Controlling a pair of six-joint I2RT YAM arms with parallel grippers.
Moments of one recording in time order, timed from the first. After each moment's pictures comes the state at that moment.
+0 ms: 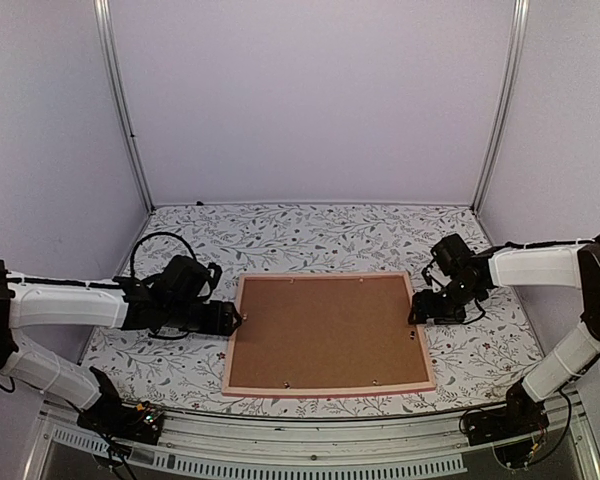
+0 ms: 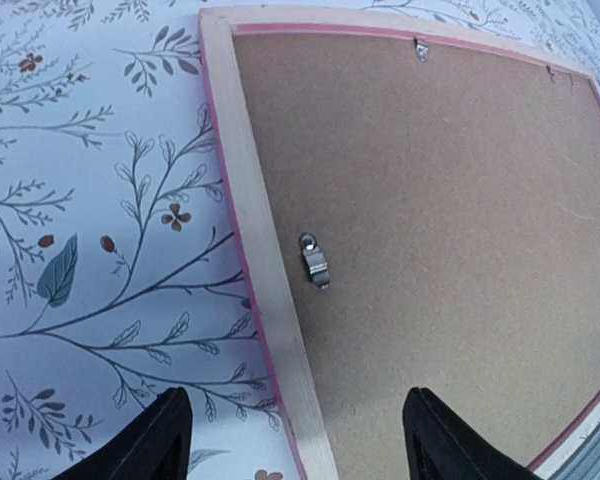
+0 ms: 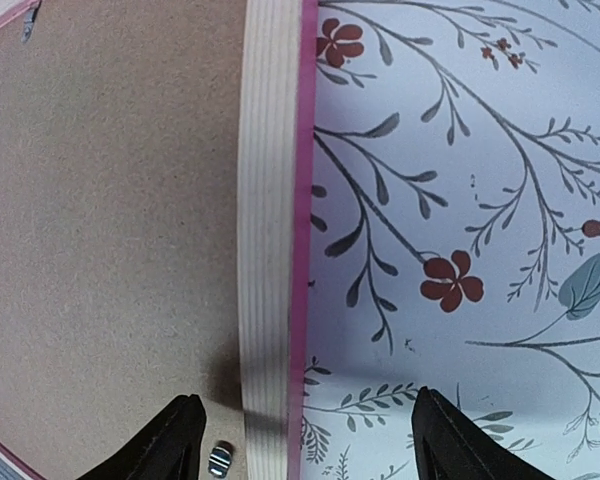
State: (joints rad) left arm -0.76 1.28 0.57 -0.20 -0.09 -0.60; right arm 0.44 1.54 0.80 -0.51 -0.12 0.41
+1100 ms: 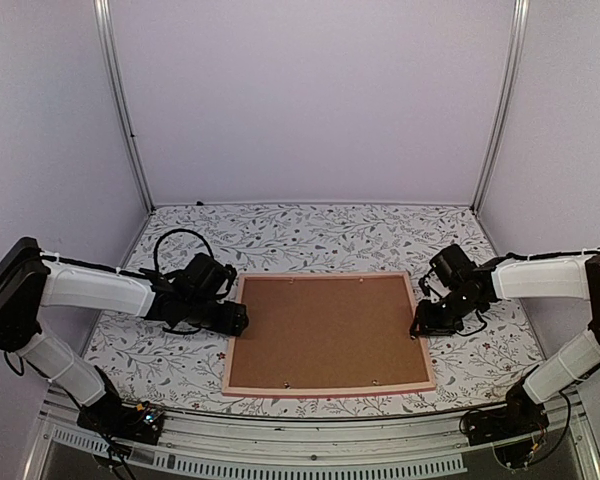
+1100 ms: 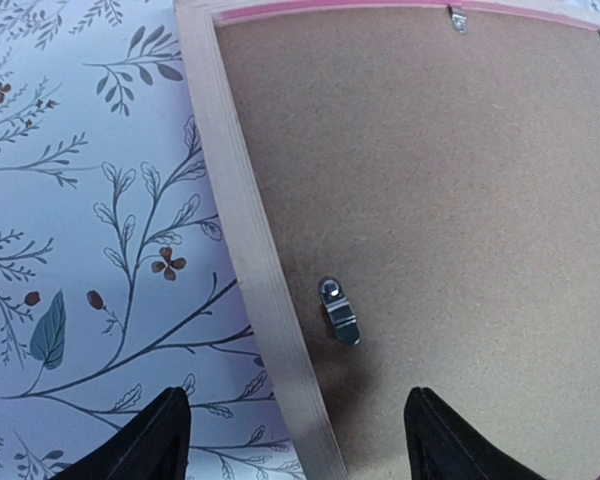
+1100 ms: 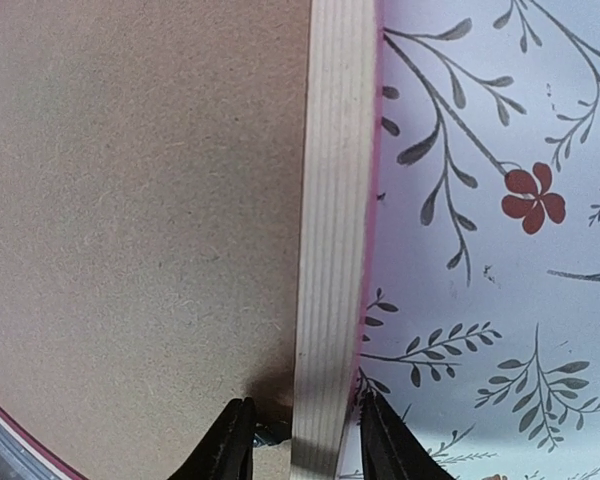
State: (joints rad) left arm -0.75 1.51 0.69 -0.20 -0.14 -0.49; right arm 0.50 1.47 0.71 -0.47 -0.17 0.46
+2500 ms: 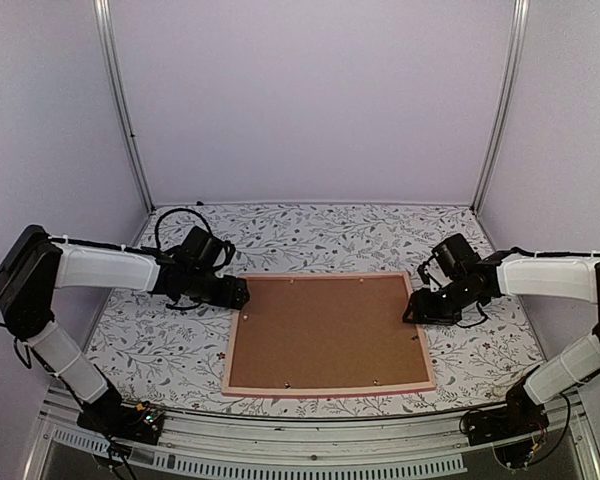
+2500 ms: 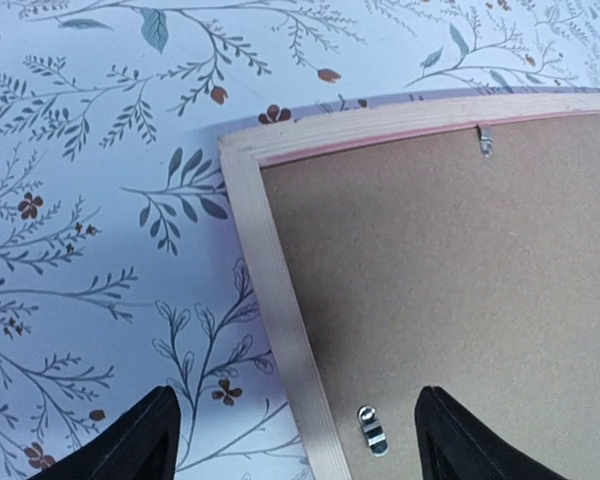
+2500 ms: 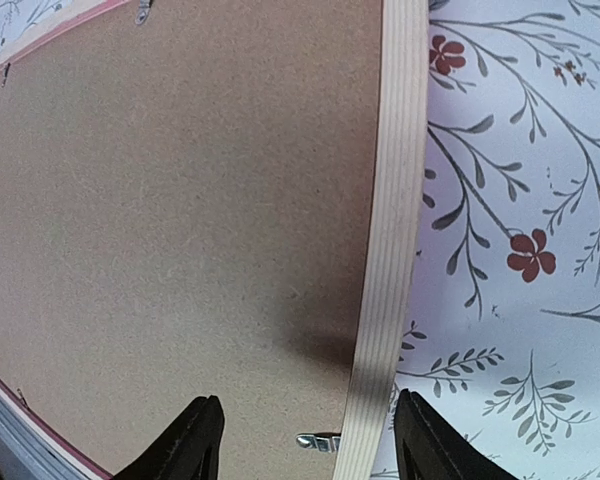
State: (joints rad) left arm -0.62 1.58 0.82 -0.20 -0.08 -0.39; right arm 0.50 1.42 0.74 -0.46 -0.18 0.46
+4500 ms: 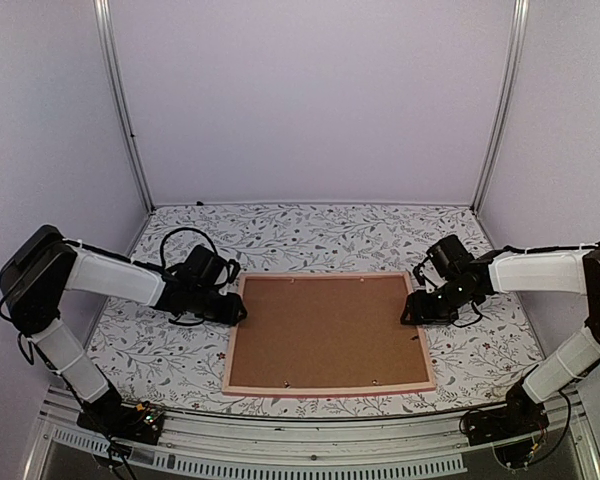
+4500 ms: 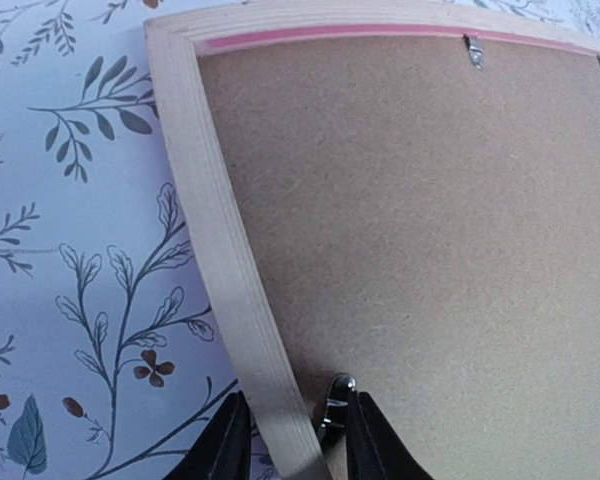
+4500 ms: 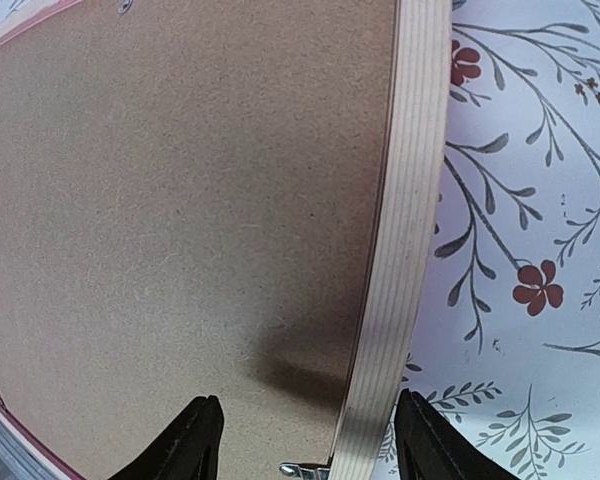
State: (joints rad) left arm -0.64 1.64 0.73 -0.07 0.02 -0.41; right arm 0.50 1.50 0.77 -0.44 -0.17 0.41
